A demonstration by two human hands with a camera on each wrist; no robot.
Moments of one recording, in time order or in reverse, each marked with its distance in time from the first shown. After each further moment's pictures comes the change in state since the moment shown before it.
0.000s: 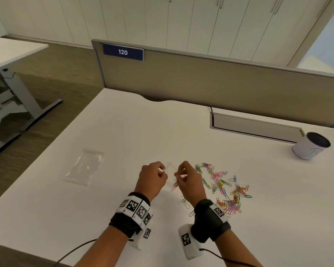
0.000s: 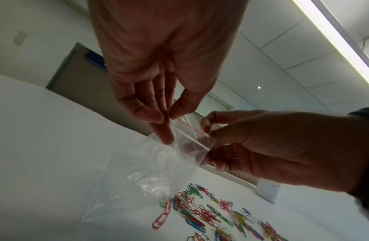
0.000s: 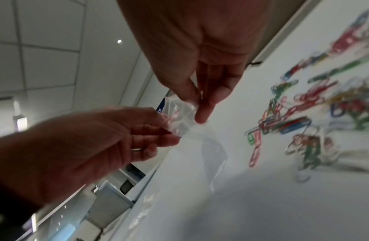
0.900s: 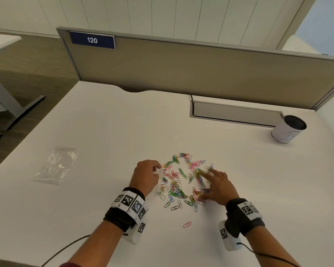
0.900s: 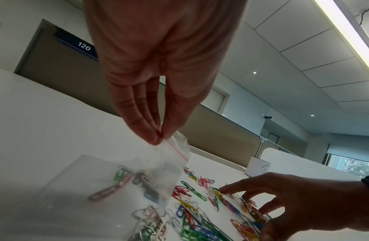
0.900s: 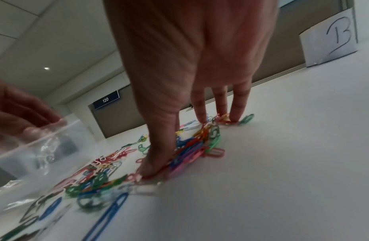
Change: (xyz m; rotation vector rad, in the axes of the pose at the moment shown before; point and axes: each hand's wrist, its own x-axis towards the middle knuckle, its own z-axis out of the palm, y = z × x) left_hand 0.001 0.033 0.063 0.149 -0.117 0.032; right_hand -0.004 0.141 -0.141 -0.712 -0.342 0.141
